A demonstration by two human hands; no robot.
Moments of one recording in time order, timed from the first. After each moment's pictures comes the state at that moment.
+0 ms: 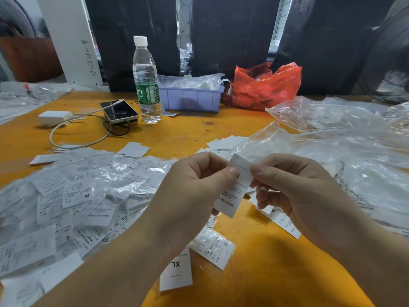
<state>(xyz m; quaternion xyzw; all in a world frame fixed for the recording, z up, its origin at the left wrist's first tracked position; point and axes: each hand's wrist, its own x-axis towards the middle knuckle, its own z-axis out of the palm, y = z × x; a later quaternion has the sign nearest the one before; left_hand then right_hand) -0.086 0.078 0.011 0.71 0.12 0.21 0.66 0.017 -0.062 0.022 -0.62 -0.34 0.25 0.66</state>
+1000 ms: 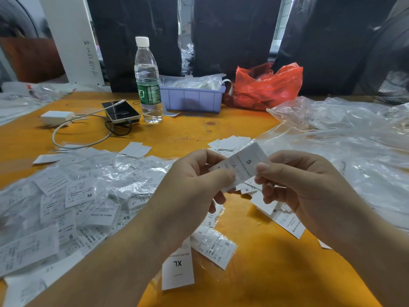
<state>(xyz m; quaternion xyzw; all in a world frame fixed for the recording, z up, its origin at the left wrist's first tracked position) -0.087 0.084 0.014 0.71 0.12 0.20 0.67 0.022 -0.064 0.026 -0.62 -0.34 0.24 0.66</state>
